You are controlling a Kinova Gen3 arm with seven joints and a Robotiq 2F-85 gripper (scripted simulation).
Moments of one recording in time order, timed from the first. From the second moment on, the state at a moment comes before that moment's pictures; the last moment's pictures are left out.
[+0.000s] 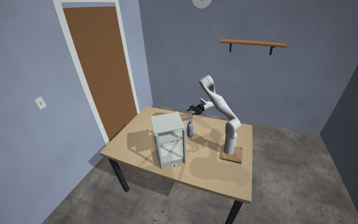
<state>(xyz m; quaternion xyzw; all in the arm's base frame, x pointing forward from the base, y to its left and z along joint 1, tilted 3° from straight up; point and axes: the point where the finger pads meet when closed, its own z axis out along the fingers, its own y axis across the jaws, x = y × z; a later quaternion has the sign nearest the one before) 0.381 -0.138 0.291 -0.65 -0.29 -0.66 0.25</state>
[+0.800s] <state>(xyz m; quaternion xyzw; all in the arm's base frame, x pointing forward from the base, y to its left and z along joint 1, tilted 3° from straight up) 0.381 -0.138 0.262 -0.64 -0.29 -0.66 0.26</state>
